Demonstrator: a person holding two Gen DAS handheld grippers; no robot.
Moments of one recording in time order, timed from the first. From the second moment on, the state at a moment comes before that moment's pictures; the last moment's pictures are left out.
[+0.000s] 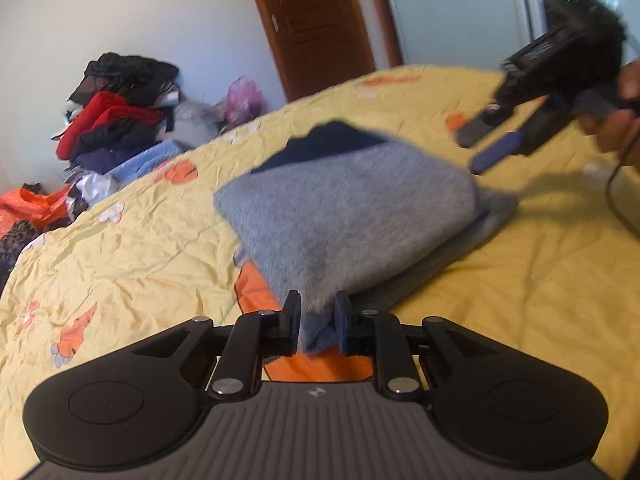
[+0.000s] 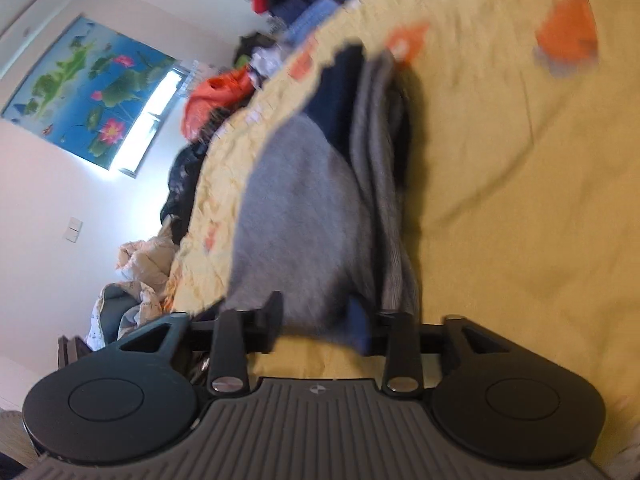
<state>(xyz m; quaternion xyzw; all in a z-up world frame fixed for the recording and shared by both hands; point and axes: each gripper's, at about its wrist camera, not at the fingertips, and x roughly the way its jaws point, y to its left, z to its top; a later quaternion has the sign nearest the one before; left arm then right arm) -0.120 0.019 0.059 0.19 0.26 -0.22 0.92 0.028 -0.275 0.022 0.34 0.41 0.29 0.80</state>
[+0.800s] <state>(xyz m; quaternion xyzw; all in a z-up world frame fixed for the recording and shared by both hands) -0.074 0.016 0.046 0.00 0.27 -0.21 0.94 0.102 -0.234 0.047 0.19 0.31 0.22 0.90</state>
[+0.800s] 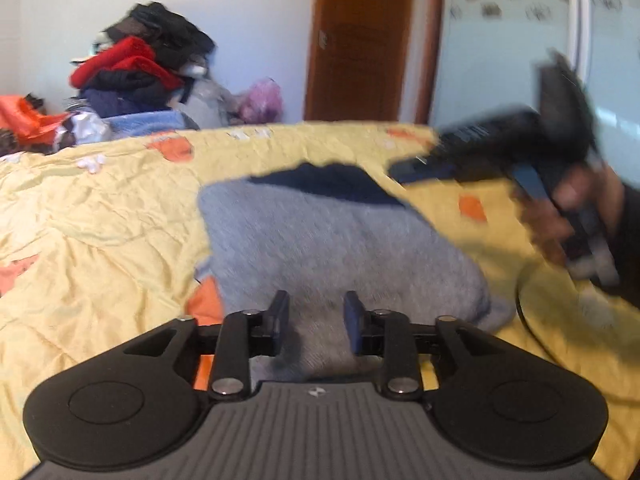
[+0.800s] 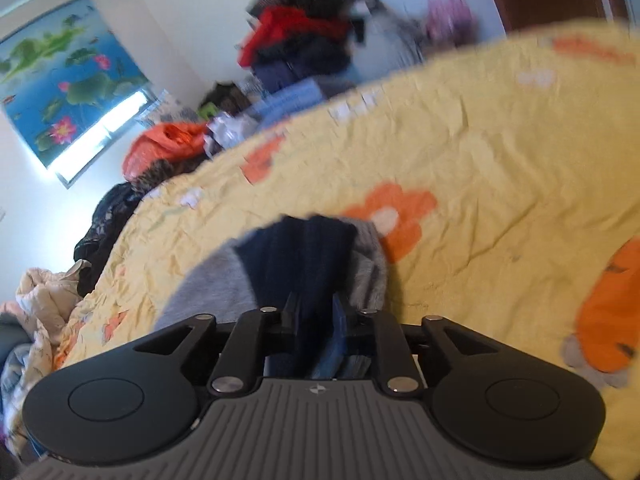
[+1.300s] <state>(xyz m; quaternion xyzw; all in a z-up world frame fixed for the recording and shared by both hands) -0.007 0.056 0.013 -0.25 0.44 -0.20 0.84 0.062 -0.227 0.005 0.25 0.45 0.27 0.81</state>
